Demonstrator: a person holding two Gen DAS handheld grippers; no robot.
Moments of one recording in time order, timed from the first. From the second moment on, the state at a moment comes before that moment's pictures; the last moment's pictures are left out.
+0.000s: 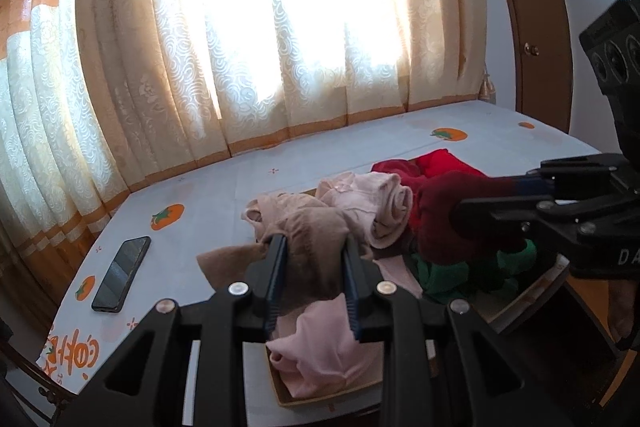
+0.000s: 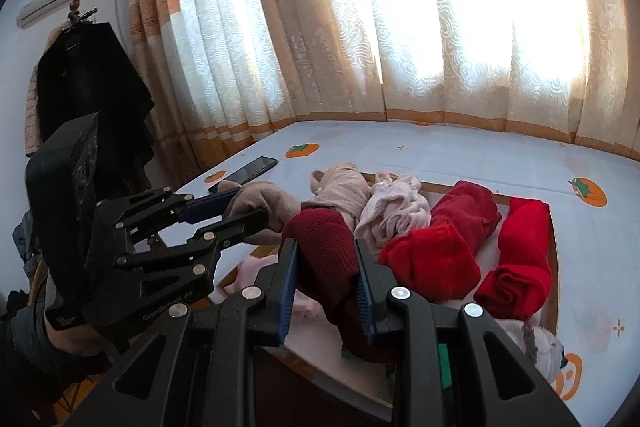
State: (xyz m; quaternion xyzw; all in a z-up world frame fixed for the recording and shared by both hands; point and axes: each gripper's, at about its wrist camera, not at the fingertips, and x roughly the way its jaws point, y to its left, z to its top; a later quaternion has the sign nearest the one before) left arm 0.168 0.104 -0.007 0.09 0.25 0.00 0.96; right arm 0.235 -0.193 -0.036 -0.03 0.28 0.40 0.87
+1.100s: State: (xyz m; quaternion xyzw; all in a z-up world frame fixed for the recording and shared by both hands) left arm 0.193 0.107 -0.041 0.08 0.29 0.02 0.95; right arm 0.278 -0.151 -0.071 -0.04 0.32 0.36 0.87
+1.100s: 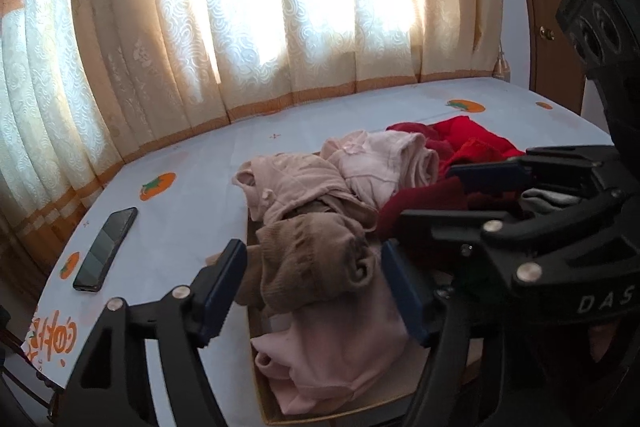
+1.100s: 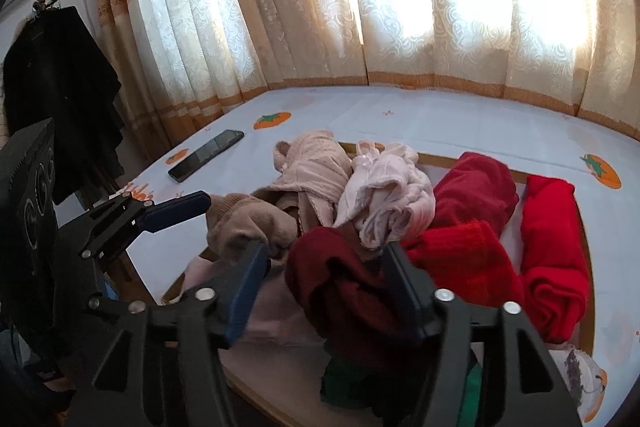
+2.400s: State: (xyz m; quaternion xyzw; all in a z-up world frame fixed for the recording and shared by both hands) left arm 0.106 0.087 0.002 0.05 0.22 0.01 0.97; right arm 0.187 -0.226 -0.029 -0.02 0.23 0.33 0.92
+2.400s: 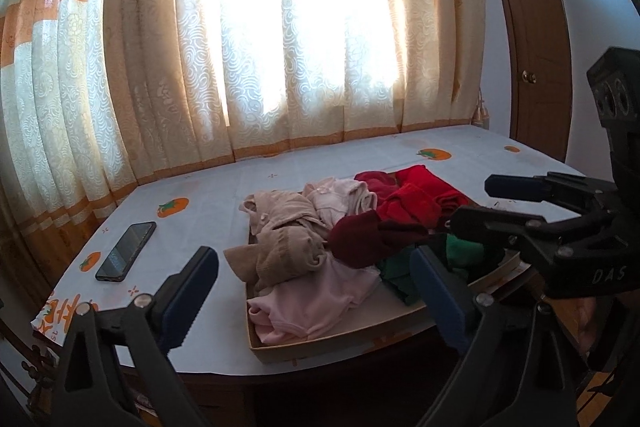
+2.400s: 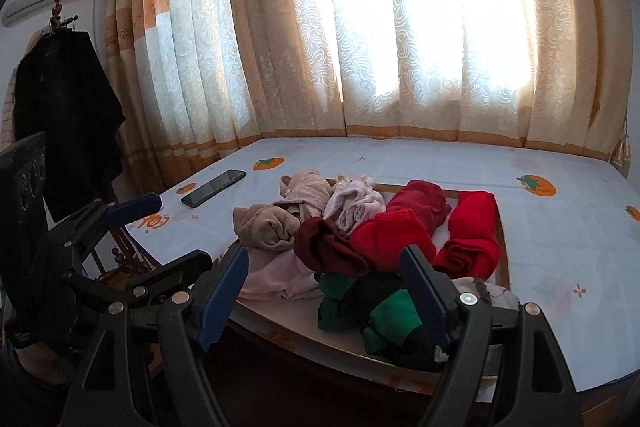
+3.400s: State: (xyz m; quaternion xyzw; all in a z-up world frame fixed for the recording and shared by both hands) left arm 0.105 0.081 0.011 0.03 0.23 0.00 0.97; right arm 0.178 -0.248 -0.015 -0.02 0.20 0.30 0.93
